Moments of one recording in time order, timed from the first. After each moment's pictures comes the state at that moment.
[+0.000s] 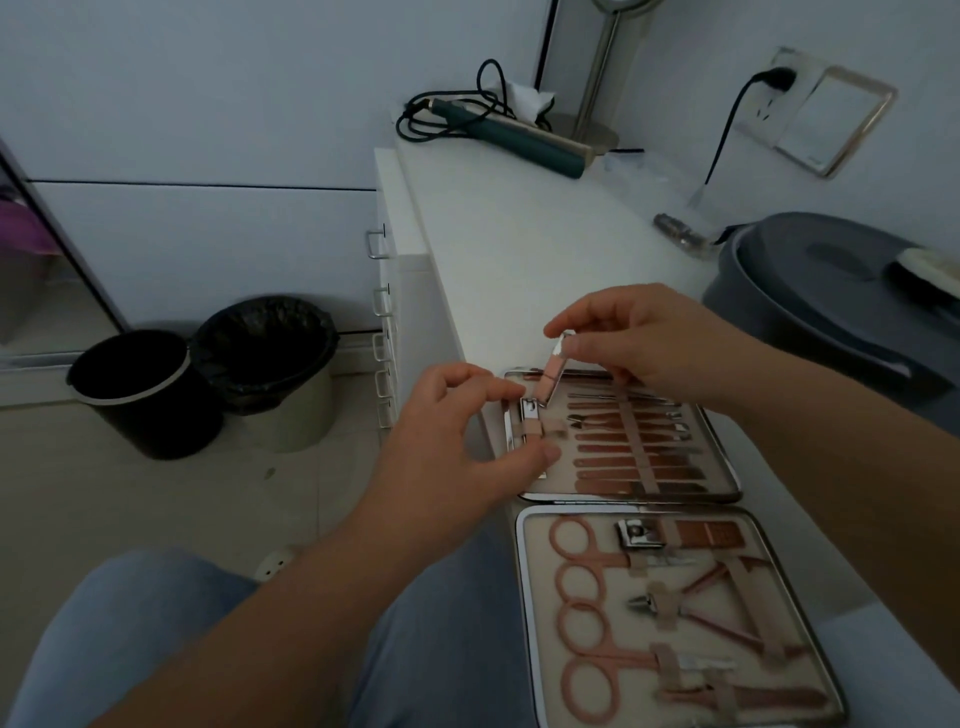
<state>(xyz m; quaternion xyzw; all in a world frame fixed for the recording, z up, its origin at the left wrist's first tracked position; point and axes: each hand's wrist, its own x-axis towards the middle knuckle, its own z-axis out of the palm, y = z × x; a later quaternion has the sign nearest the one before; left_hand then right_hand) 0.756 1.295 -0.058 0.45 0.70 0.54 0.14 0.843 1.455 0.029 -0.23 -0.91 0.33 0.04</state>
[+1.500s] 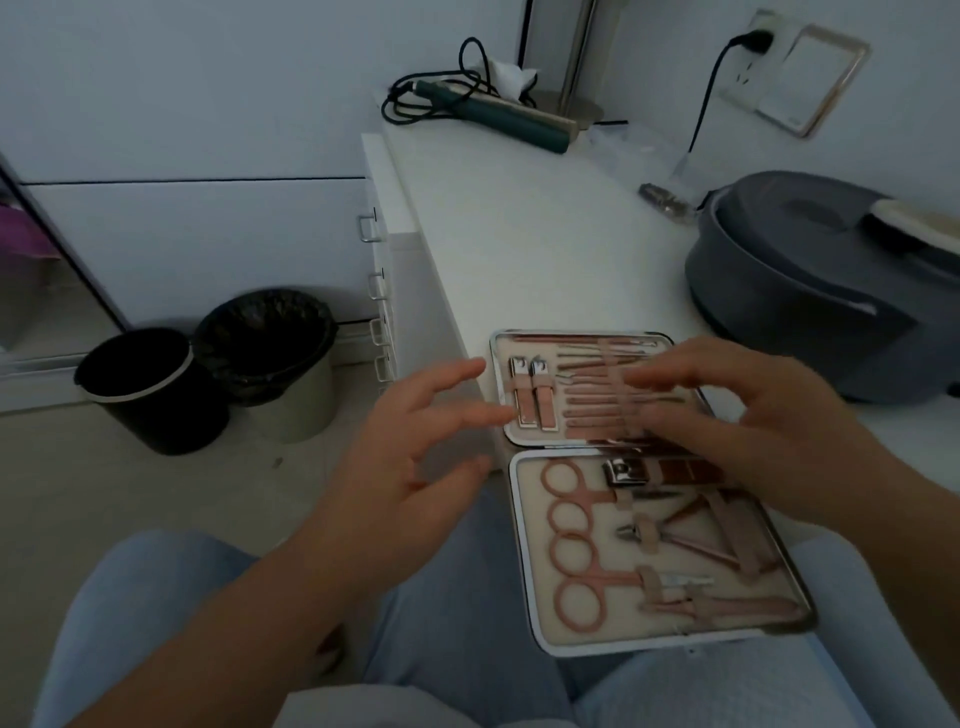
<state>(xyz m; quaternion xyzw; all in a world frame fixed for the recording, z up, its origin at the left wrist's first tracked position) 0.769 1.244 -0.047 0.53 0.67 0.51 0.12 0.939 1.407 0.017 -0.23 -0.92 0.28 0.18</state>
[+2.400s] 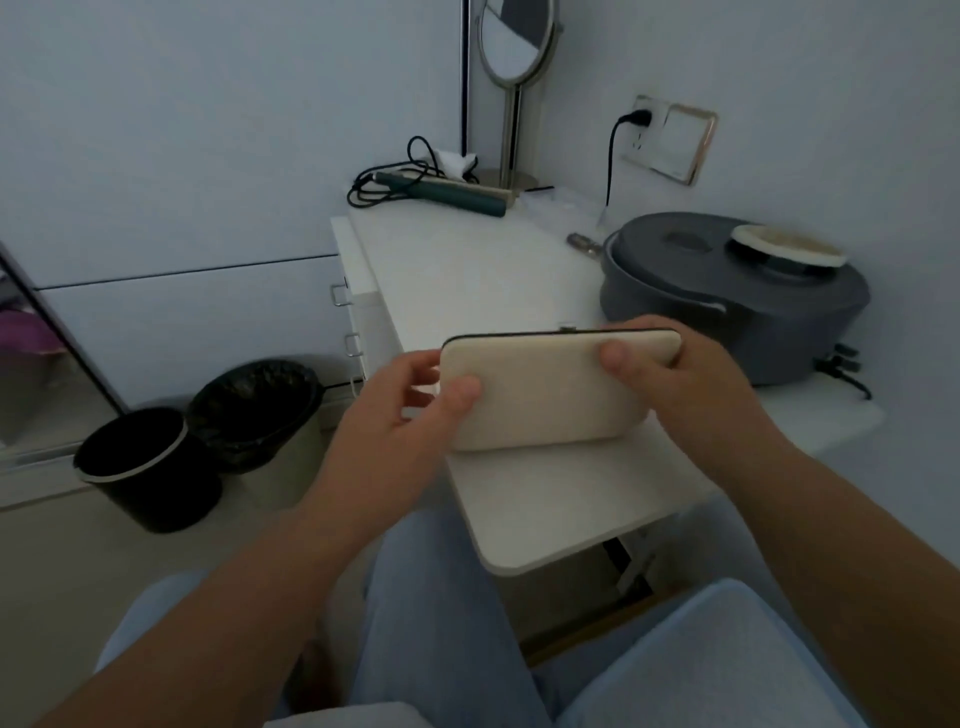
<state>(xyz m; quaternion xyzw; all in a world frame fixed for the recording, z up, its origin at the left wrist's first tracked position) 0.796 1.268 -0.014 0.43 0.67 0.58 0.16 0.961 1.411 0.015 -0.27 -0.79 0.40 0.37</state>
